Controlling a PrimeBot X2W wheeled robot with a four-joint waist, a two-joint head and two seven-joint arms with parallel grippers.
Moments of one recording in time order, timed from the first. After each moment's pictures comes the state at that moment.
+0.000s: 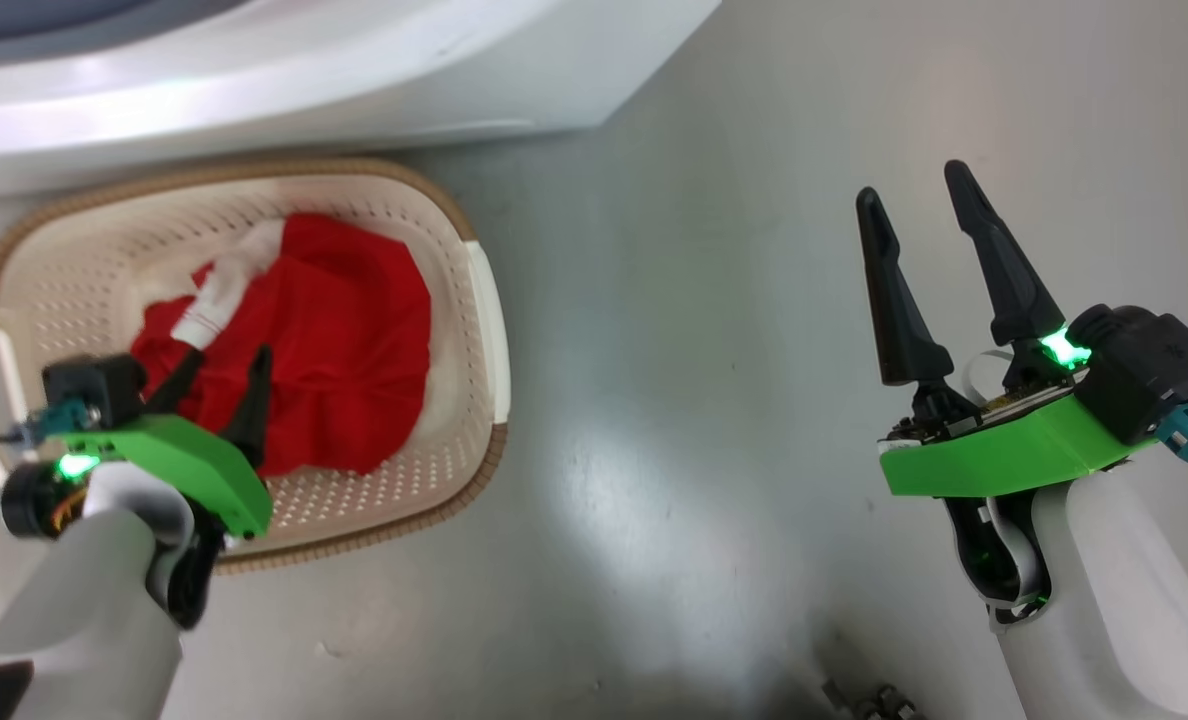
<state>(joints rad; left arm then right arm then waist) -0.82 0.29 -0.53 1.07 -0.77 -0.13 -0.26 -0.39 -0.05 0.11 0.10 0.35 0.12 -0.26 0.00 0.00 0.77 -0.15</state>
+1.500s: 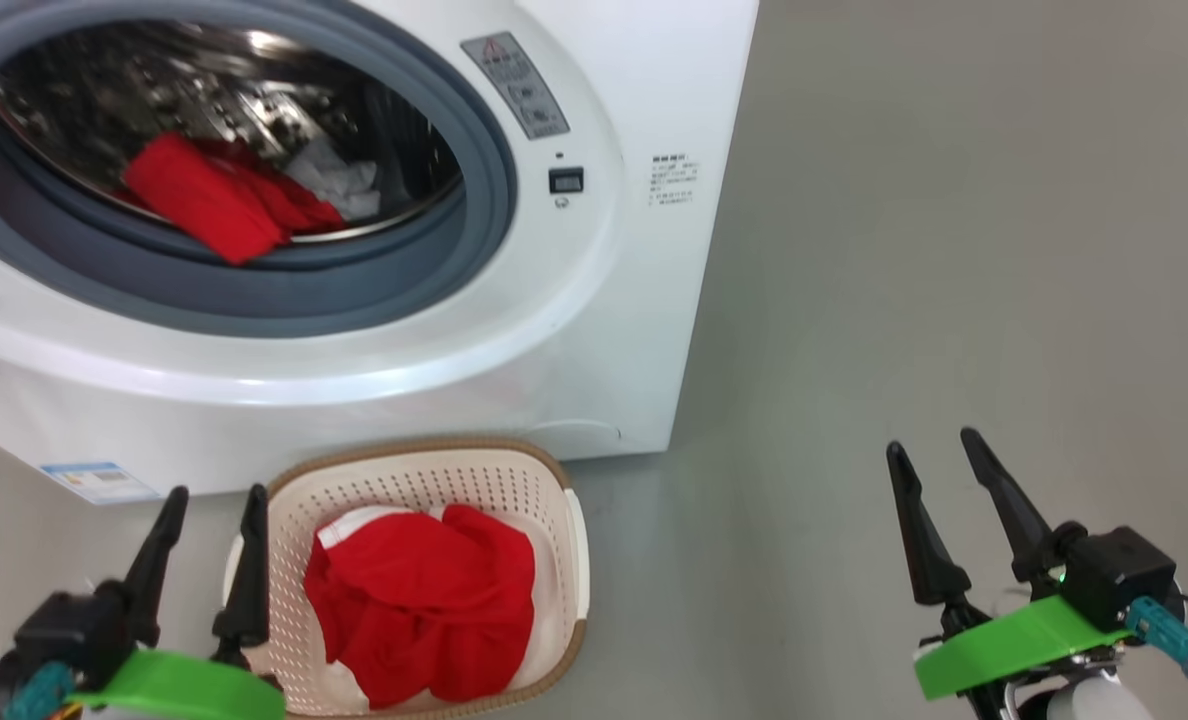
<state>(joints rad) -0.16 0.16 0.04 0.32 -0.30 -0.13 -0.26 -0.06 -0.05 0.04 0.18 0.30 0.12 -0.26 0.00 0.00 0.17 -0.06</state>
